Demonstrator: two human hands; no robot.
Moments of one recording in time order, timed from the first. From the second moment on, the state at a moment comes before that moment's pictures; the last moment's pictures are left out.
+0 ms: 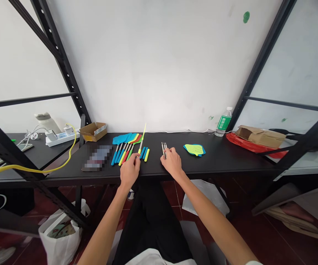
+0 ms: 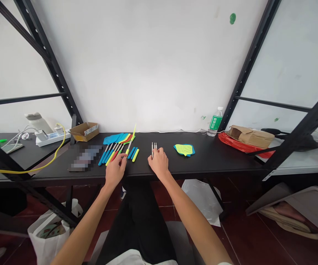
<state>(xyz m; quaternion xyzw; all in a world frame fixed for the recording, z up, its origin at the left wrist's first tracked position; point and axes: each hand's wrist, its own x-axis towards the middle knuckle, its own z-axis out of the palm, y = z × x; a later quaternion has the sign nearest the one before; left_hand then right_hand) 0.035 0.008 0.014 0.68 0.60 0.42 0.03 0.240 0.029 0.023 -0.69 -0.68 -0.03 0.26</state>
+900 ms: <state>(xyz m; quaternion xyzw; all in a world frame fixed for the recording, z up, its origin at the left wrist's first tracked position) 0.034 0.008 0.013 0.68 0.59 0.42 0.04 0.241 0.029 0.021 -0.68 -0.68 -0.04 0.28</state>
